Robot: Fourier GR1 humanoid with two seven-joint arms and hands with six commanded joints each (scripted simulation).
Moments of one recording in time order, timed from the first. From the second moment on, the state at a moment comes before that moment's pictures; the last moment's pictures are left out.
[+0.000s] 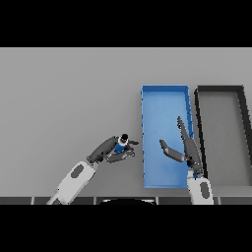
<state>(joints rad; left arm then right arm) -0.23 0.15 -0.58 -1.36 0.10 -0.14 -0.20 0.11 -0.12 0.11 -1.72 0.17 0.05 -0.02</state>
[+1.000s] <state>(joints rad) -0.27 0.14 -0.58 -1.57 0.08 -0.15 -0.03 0.07 -0.16 0.08 -1.69 0.10 0.12 -0.11</state>
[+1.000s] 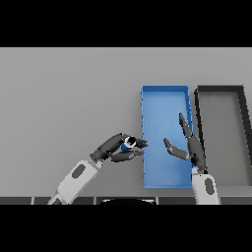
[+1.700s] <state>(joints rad) -0.27 0.13 -0.56 -1.57 0.05 -0.19 -0.03 -0.22 -0.37 0.20 -1.93 -0.36 0.53 0.20</state>
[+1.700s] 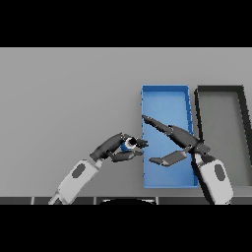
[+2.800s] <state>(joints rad) -0.26 0.10 -0.53 -1.57 -0.03 -0.27 0.07 -0.57 -0.17 0.41 -1.70 -0.43 0.64 0.33</state>
